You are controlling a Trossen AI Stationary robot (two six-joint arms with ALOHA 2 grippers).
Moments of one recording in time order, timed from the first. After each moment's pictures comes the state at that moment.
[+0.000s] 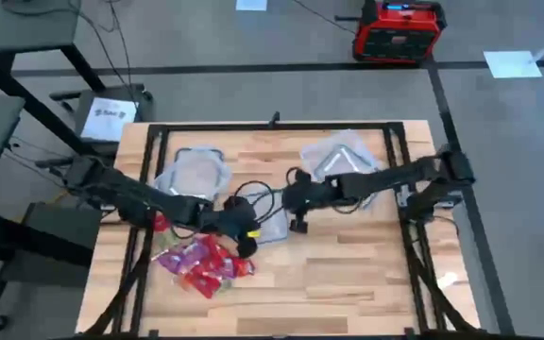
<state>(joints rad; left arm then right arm) -0.29 1.47 0.99 -0.10 -0.27 -0.48 0.07 1.55 1.10 -0.34 0.17 0.13</state>
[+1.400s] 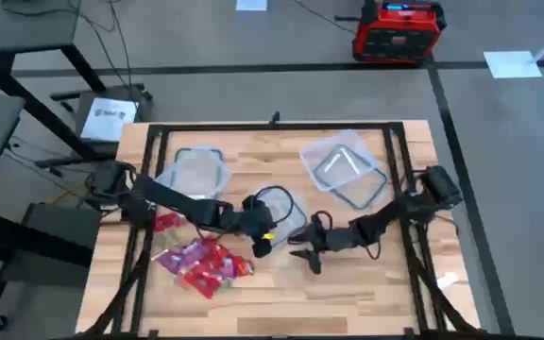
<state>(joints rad) -0.21 1.73 0.95 0.04 -0.30 -0.39 0.34 1.84 0.53 0.82 0.31 0.47</state>
